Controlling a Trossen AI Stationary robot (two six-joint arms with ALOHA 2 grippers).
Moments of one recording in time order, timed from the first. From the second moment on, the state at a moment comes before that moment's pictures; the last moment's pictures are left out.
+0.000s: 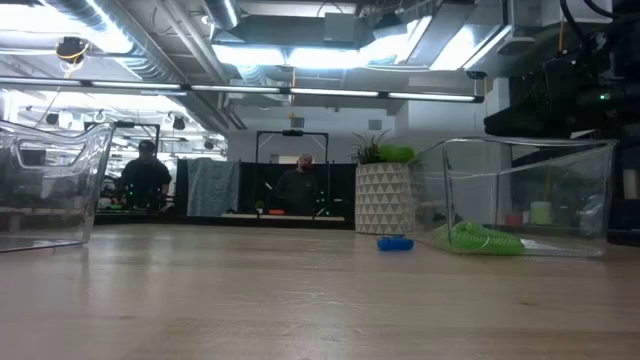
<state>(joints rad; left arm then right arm) -0.42 1.14 1.14 -0.67 0.13 -0.08 -0.43 0.08 0.02 0.01 0.08 0.20</state>
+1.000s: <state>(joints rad) -0.93 1.05 1.14 -1.03 0.11 -0.30 -0.43 0.08 0.02 0.01 0.08 0.20</state>
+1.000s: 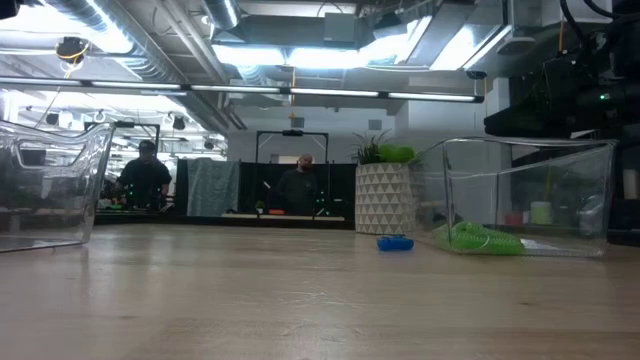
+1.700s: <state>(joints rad) -0.95 1.05 1.14 -1.13 0.00 -0.26 -0.43 0.08 0.02 0.01 0.08 0.20</state>
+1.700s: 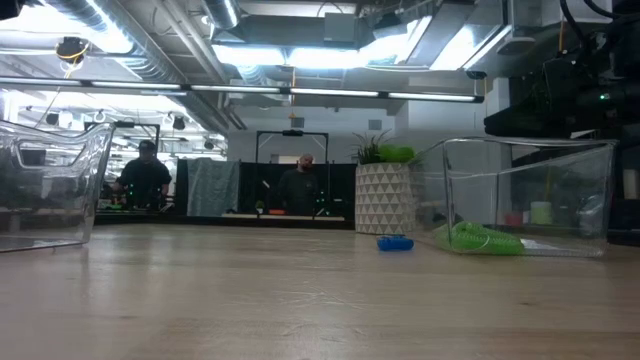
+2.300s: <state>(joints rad) -0.95 1.05 0.91 -1.12 -0.06 -0.30 -0.43 0.08 0.02 0.01 0.08 0.20</state>
